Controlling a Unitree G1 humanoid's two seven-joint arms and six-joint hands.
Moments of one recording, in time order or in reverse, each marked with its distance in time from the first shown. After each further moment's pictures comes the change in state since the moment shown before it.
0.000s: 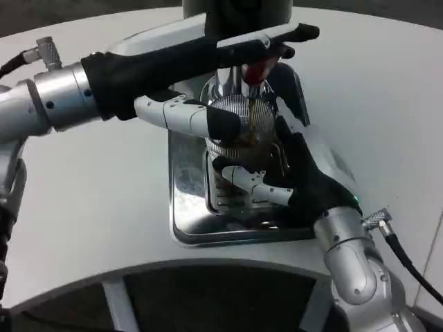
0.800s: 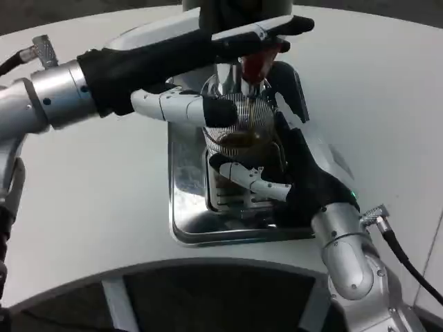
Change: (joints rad) left arm 0.000 0.000 0.011 -0.002 -0.017 0.049 0.006; right arm -0.024 0.001 0.003 0.020 0.020 0.000 -0.019
